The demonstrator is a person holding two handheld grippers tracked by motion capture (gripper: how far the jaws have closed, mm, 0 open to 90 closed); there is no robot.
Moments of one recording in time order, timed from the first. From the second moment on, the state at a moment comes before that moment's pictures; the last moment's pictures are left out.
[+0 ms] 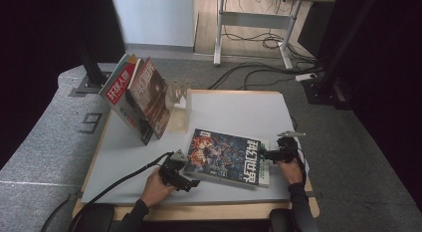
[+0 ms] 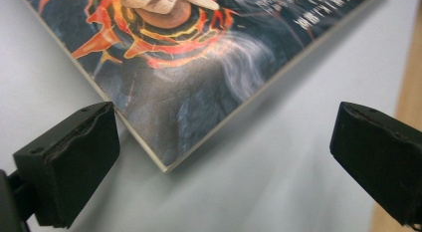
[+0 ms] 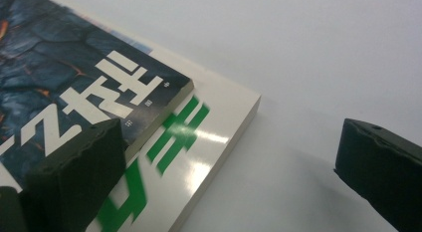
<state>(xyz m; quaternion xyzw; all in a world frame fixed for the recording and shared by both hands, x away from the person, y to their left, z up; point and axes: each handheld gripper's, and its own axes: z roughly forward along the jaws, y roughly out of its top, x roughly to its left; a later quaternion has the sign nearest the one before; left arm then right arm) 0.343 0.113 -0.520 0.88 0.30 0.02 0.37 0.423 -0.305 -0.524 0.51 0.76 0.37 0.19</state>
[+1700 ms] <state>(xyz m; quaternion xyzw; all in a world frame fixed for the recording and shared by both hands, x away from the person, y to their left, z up) 0.459 0.064 -0.511 0.88 0.28 0.11 0.37 0.341 -0.272 -0.522 0.43 0.80 0.39 0.17</state>
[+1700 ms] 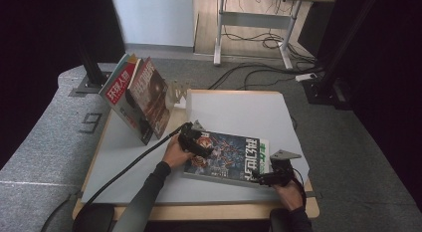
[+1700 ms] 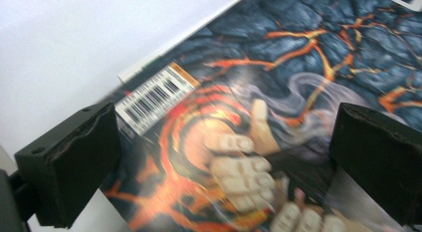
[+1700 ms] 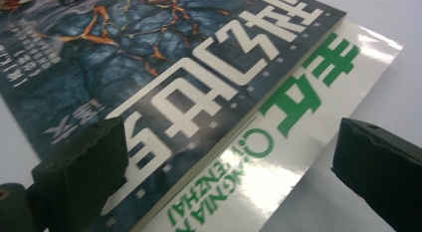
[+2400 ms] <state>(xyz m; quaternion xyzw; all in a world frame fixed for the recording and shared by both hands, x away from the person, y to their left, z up) 0.483 0.063 -0.516 0.87 0.30 0.10 0.38 0.320 -0.262 -0.524 0.40 0.81 0.39 0.16</state>
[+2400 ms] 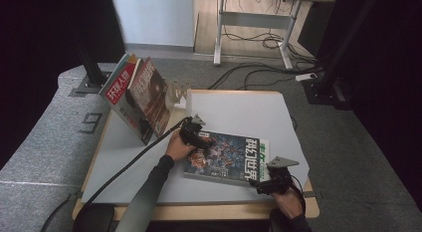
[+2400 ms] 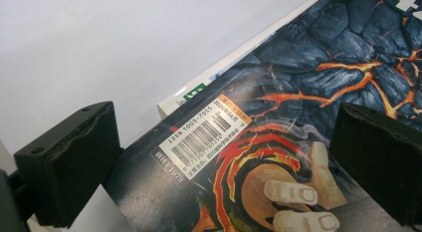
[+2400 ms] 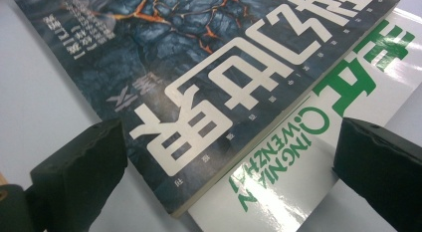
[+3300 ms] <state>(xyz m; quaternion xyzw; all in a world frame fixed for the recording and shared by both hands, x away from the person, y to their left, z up) 0.444 0.079 -0.512 0.88 0.29 0.09 0.36 0.343 -0.293 -0.526 0.45 0.79 0.39 0.18</state>
